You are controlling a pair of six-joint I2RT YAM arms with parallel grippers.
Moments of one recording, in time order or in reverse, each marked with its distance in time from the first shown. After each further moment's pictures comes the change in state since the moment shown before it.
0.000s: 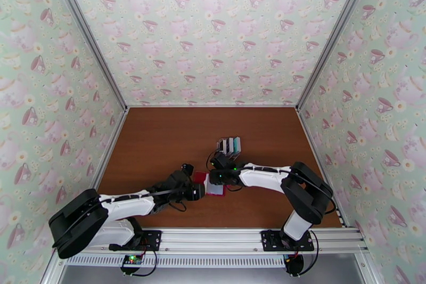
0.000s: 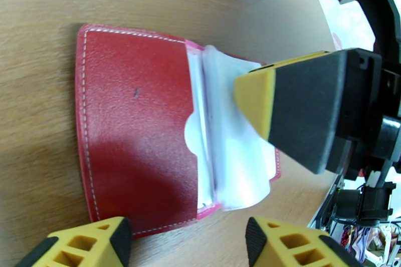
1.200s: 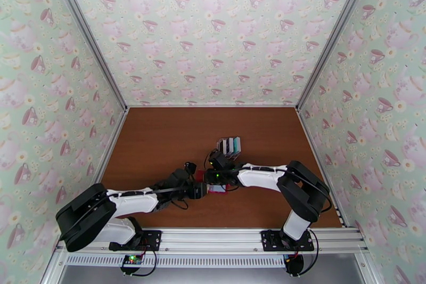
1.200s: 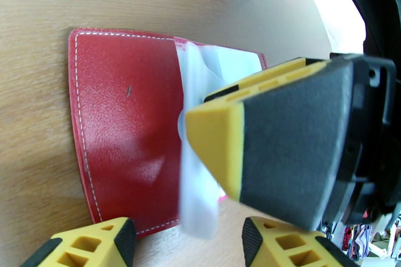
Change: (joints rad) left arm 0.009 0.097 0.036 0.060 0.022 0.040; right arm 0.005 0.030 0.000 0.120 -0.149 0.058
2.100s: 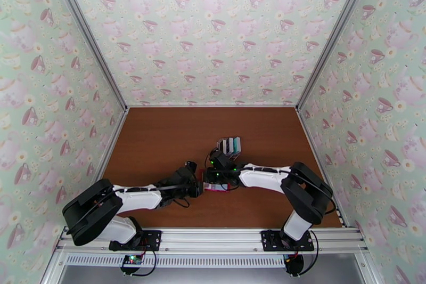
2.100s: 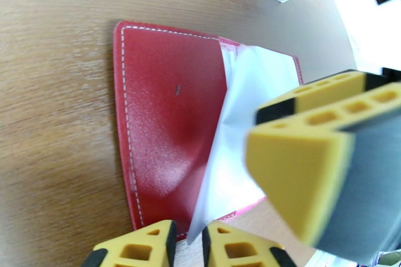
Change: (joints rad) left arm 0.000 0.039 0.037 -0.066 -0.071 0.020; right arm -0.001 -0.061 -0.005 -0.004 -0.003 0.014
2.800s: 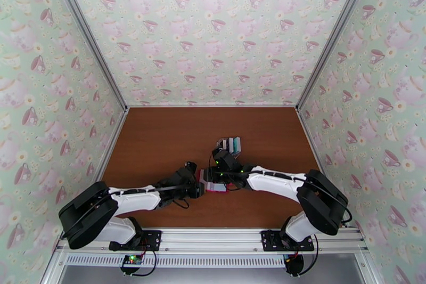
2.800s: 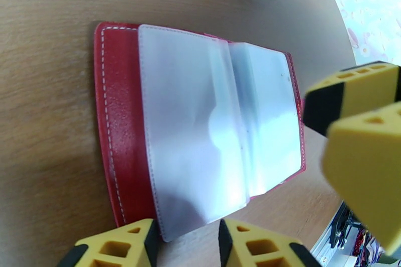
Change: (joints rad) left arm -0.013 -0.064 0.006 -0.090 0.002 -0.007; right arm -0.005 -0.085 -0.072 0.067 -0.029 -0.008
